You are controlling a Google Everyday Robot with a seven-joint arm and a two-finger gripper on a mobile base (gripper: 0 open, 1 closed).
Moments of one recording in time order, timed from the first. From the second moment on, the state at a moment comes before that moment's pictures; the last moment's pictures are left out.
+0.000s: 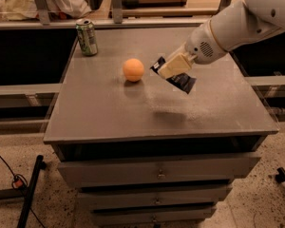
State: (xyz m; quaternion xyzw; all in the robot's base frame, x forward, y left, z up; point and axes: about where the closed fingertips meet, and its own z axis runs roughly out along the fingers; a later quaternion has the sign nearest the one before) arm 0.590 -0.079 0.907 -0.49 0.79 0.22 0.31
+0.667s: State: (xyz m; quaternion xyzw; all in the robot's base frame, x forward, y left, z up) arm 0.616 -0.056 0.899 -0.47 0.79 0.23 0.33
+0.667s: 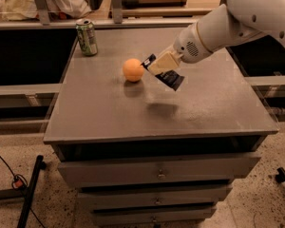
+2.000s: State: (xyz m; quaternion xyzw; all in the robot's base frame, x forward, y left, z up) arm 0.626 -0.044 0.892 -0.45 0.79 0.24 0.33
